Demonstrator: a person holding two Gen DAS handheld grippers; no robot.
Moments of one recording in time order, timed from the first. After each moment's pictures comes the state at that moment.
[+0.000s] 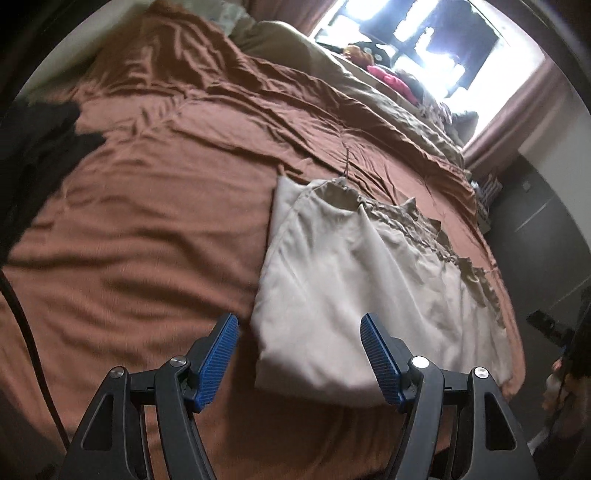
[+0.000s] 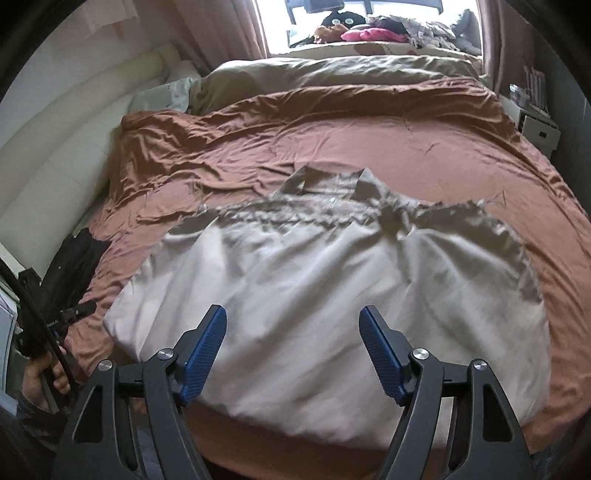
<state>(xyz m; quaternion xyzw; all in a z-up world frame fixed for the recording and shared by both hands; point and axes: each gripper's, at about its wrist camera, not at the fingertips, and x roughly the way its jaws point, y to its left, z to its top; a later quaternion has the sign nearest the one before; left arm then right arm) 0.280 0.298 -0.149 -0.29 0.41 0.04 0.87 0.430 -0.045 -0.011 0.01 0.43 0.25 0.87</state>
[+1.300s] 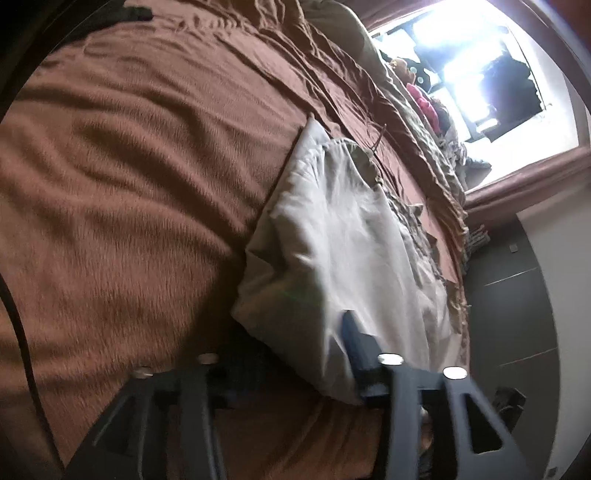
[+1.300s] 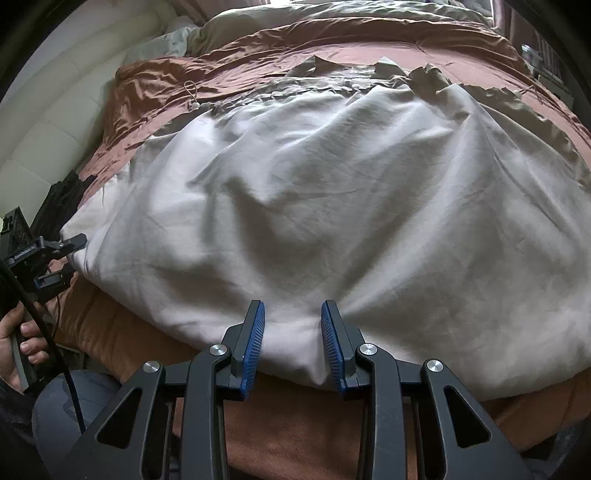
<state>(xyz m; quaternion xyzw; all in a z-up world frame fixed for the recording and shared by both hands) 0.272 0.289 -0.221 -0.45 0.39 0.03 0.80 0.418 -0.025 -0.131 0.00 0.48 0.26 0.84</state>
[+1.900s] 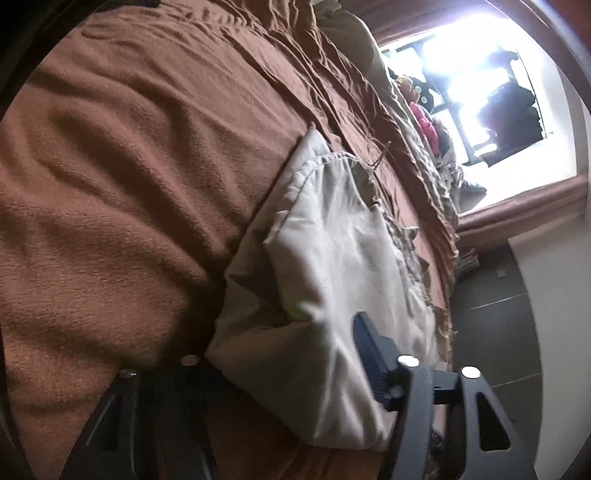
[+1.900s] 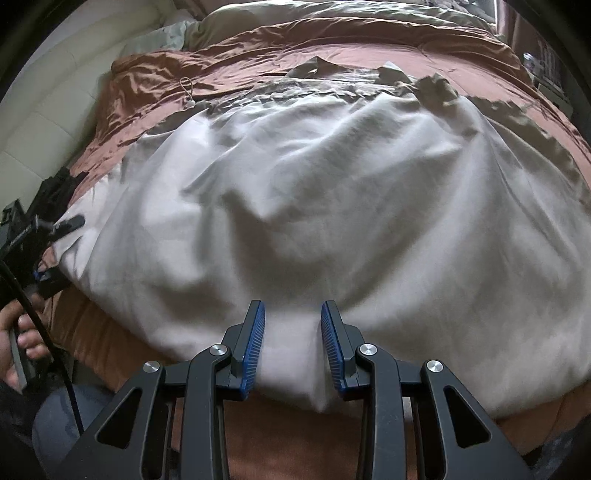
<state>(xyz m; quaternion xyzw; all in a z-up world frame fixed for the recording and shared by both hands) 0.295 0.290 -0.226 -0.48 0.36 0.05 0.80 0.442 -0.006 -0.125 -0.04 0.49 0.24 0.84</state>
